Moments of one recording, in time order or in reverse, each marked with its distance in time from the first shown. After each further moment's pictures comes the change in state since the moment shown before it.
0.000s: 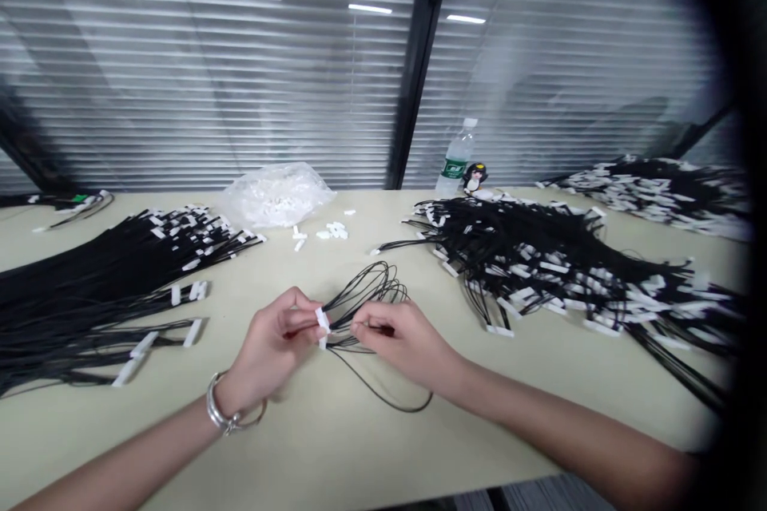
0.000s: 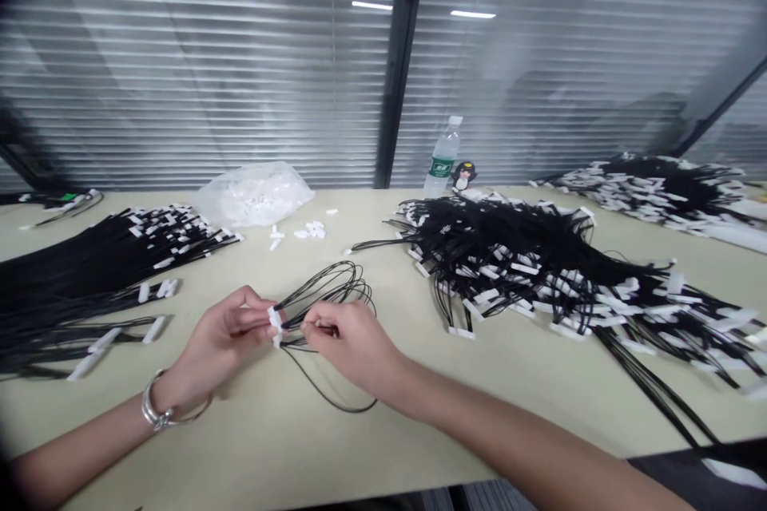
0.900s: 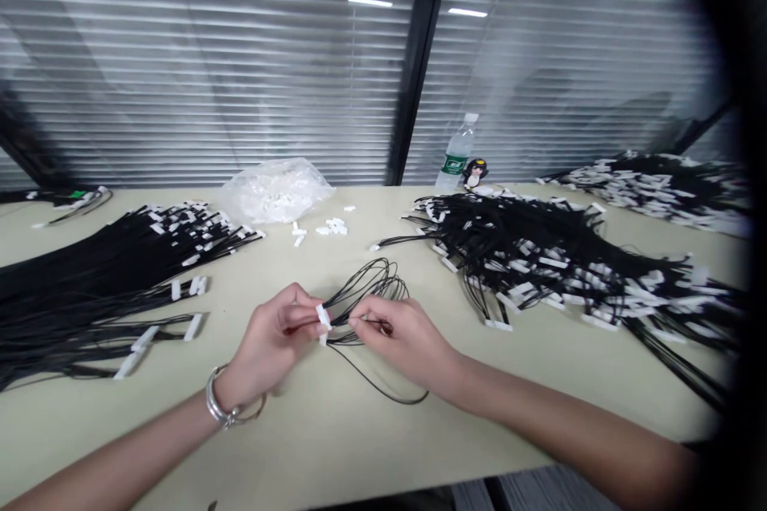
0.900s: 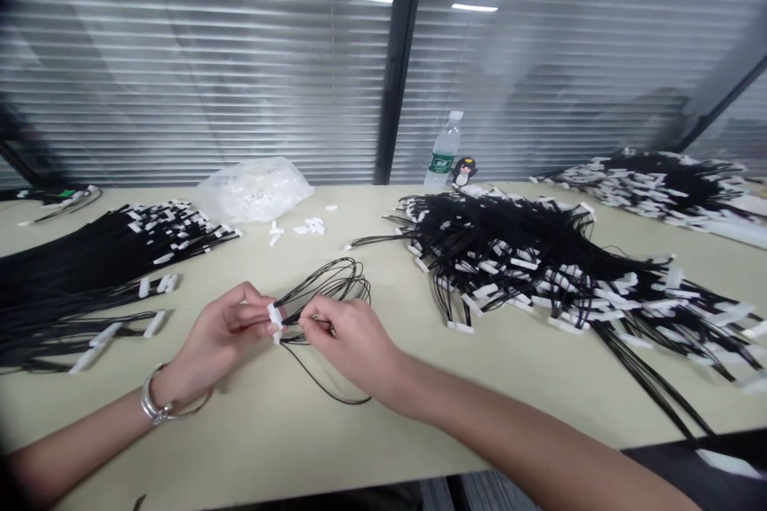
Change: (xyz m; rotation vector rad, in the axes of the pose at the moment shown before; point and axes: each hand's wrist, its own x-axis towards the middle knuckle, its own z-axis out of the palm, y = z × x) left_hand -0.002 0.001 0.002 0.006 -0.039 0.003; right_hand -0.003 -0.004 0.002 -0.135 0.091 -0.052
